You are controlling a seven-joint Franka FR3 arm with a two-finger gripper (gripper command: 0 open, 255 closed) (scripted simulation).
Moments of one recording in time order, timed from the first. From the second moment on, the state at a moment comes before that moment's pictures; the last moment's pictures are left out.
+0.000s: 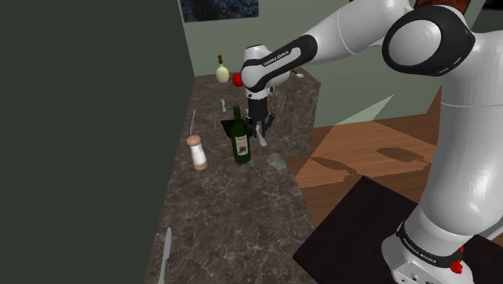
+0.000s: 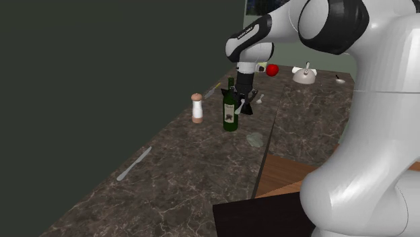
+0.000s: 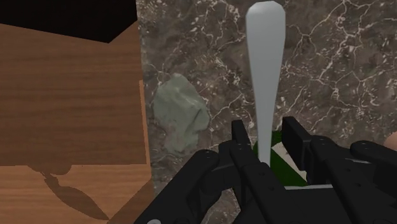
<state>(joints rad) -0.17 0.37 0.24 -1.75 0.01 1.99 0.59</state>
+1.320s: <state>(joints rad) -0.16 0.51 0.22 -1.82 -0.02 2.20 0.60</state>
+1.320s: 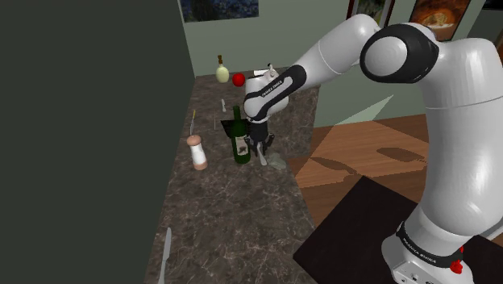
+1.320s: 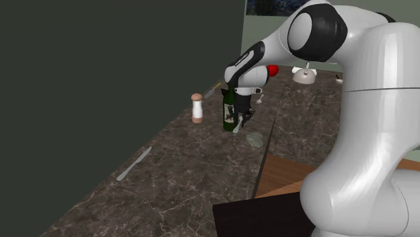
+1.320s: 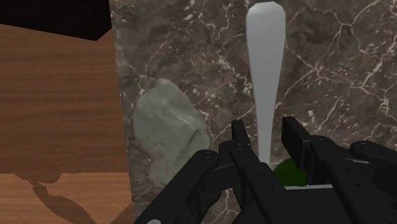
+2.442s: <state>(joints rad) -0.14 0.66 0.20 -1.82 -0.05 2.35 0.60</state>
